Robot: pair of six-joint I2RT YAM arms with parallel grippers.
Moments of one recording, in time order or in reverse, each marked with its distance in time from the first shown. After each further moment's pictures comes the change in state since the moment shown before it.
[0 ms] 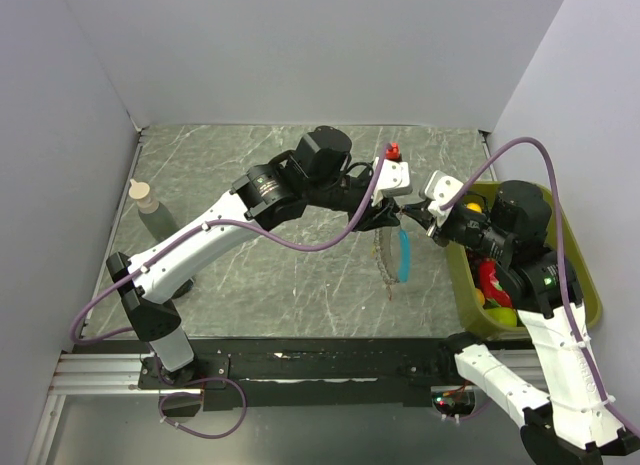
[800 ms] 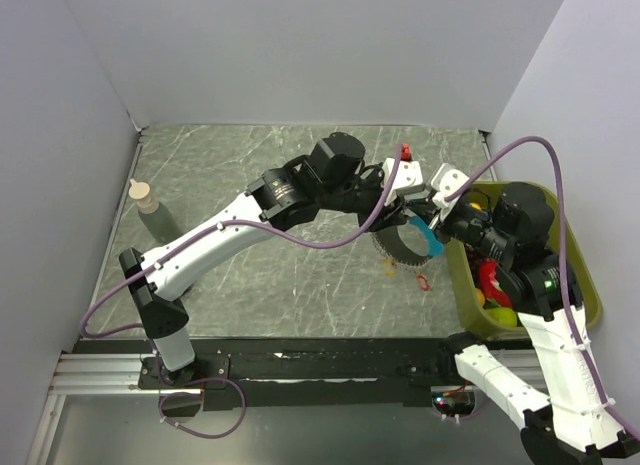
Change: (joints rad) left arm -0.024 0.043 0.001 0.038 -0.107 -0.051; right arm -0.001 -0.013 -0.016 0.041 0.076 0.087
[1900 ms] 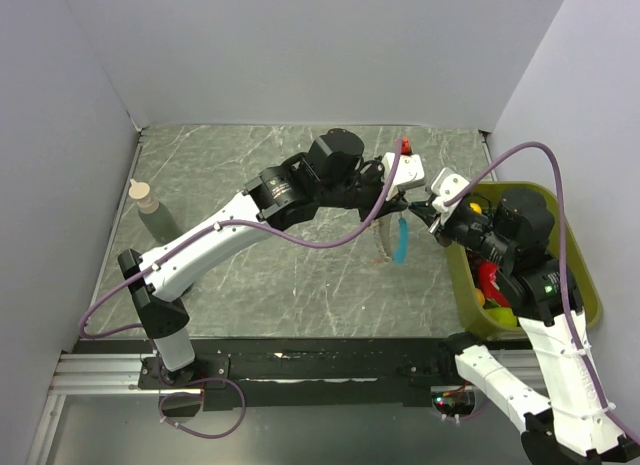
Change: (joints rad) left arm -0.011 0.006 0.041 0.005 -0.078 -0.002; right arm 0.003 -0.018 -0.026 0.008 0.032 -0.011
